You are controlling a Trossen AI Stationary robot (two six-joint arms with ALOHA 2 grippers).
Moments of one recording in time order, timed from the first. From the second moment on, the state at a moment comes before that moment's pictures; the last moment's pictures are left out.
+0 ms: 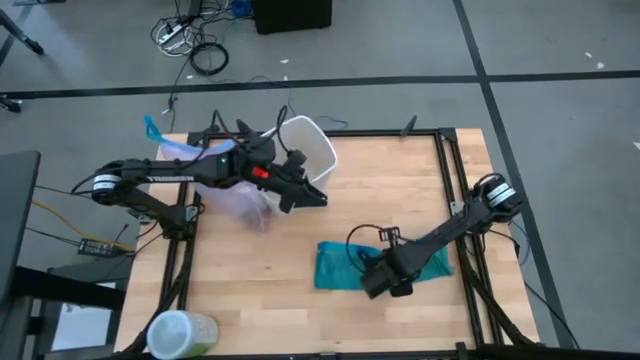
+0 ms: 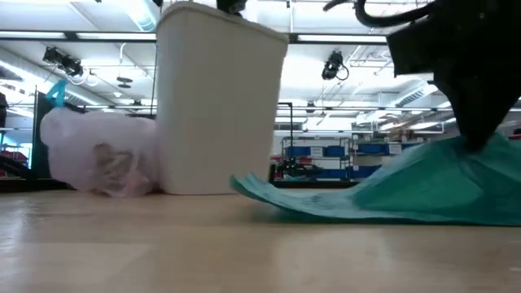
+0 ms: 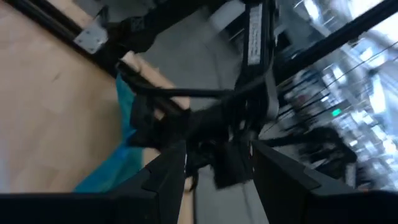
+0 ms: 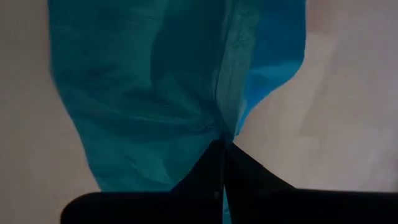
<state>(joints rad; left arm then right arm) 0.15 1.38 1.13 0.05 0.47 -0.79 0.55 1.82 1.33 -1.14 0.26 0.37</state>
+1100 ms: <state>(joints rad) 0.38 1.34 1.83 -1.09 -0.68 -0.16 0.63 1.85 1.41 -1.13 0.38 0.53</state>
